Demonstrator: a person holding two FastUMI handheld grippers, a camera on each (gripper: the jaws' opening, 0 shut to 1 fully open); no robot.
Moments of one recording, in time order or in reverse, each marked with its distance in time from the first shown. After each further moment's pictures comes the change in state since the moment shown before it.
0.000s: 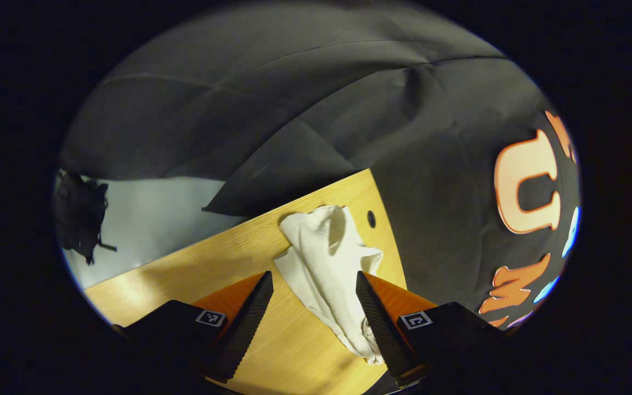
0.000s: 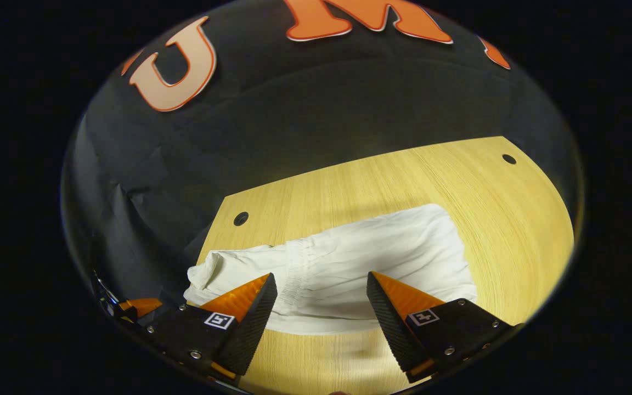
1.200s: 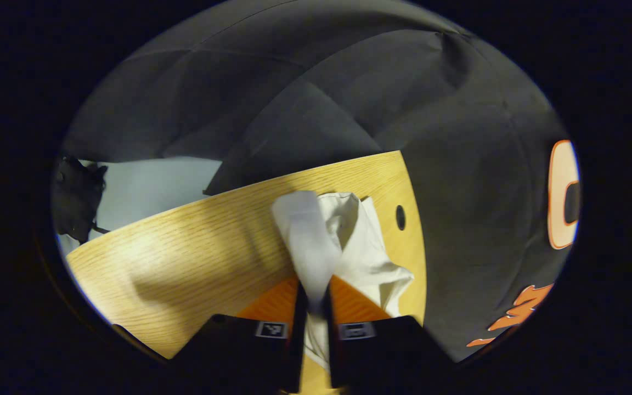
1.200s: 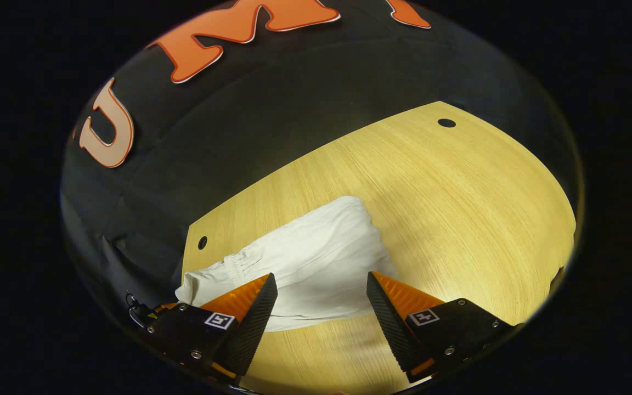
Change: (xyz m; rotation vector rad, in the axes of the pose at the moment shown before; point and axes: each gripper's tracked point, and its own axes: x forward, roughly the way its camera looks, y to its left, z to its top) left arm 0.143 -0.024 -0.016 0.006 0.053 0.125; right arm -0.024 -0.121 0.007 0.225 0.030 -0.106
